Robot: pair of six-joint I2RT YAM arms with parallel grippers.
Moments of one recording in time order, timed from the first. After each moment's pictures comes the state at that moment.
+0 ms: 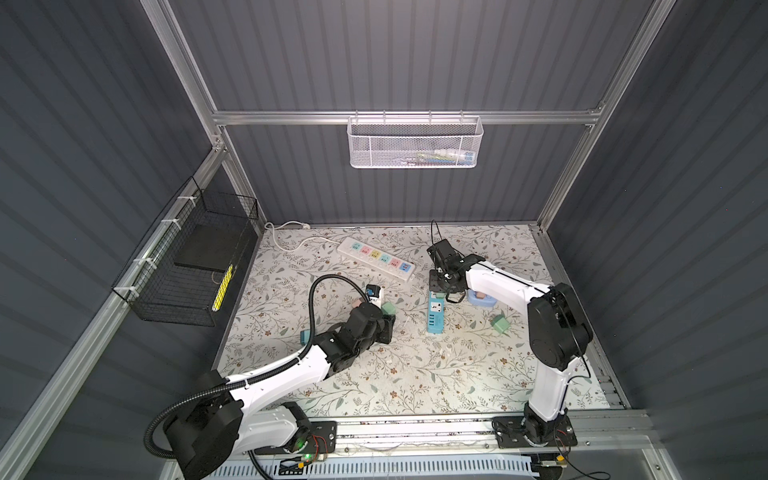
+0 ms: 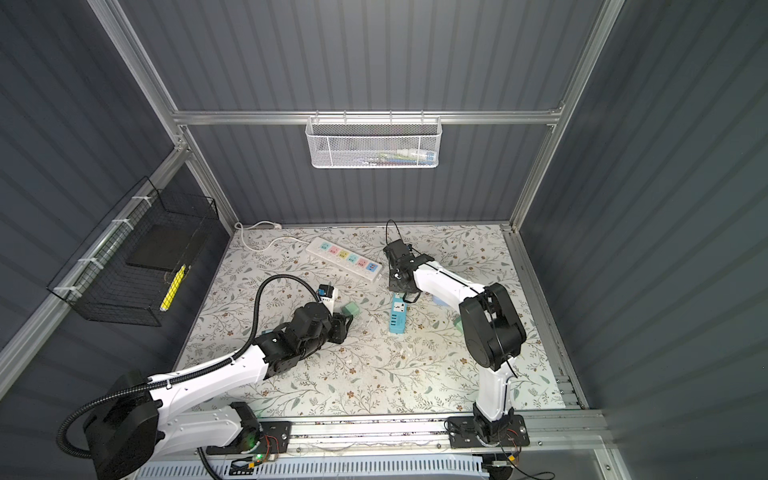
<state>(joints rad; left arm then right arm) -0.84 1.20 0.62 -0.03 -0.20 -0.48 0.55 1.91 1.42 -0.63 0.21 0.52</state>
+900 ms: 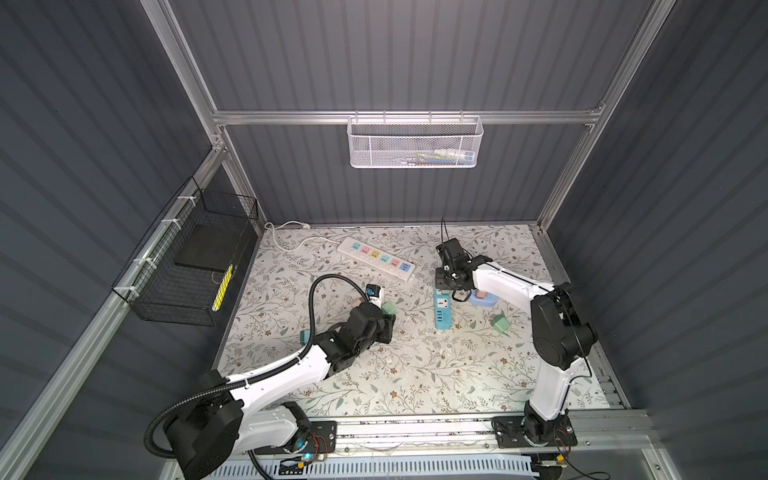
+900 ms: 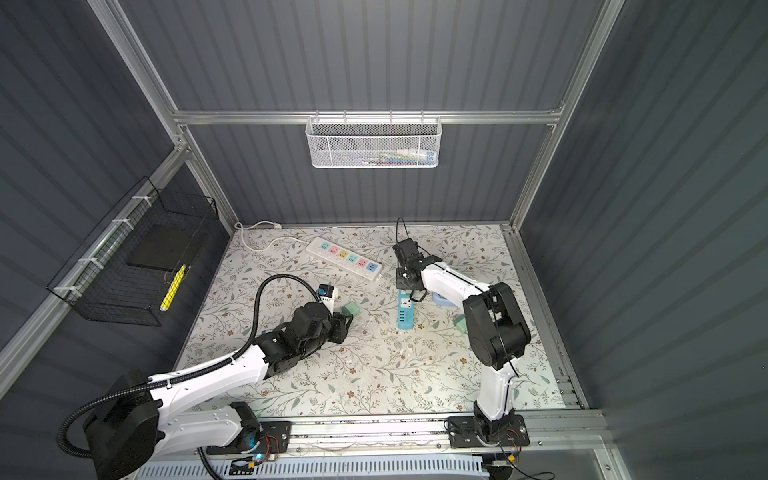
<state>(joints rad) -0.84 1.21 0.62 -0.03 -0.20 -0.48 0.48 1.88 1.35 -0.52 0.20 0.41</state>
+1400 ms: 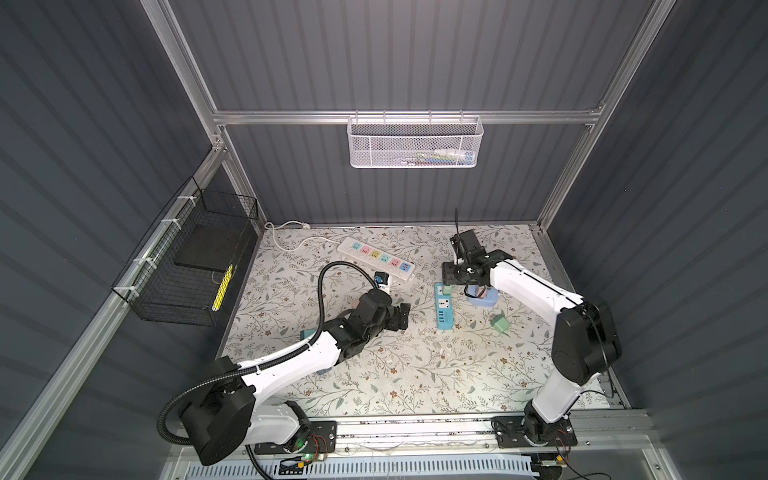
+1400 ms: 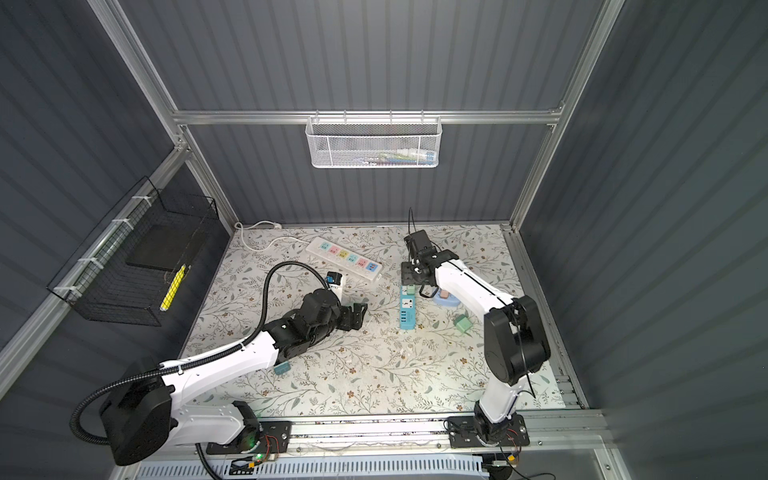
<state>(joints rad) -0.84 1.34 0.80 -0.06 -0.22 -0.45 0.44 1.70 1.36 -0.62 0.13 0.34</state>
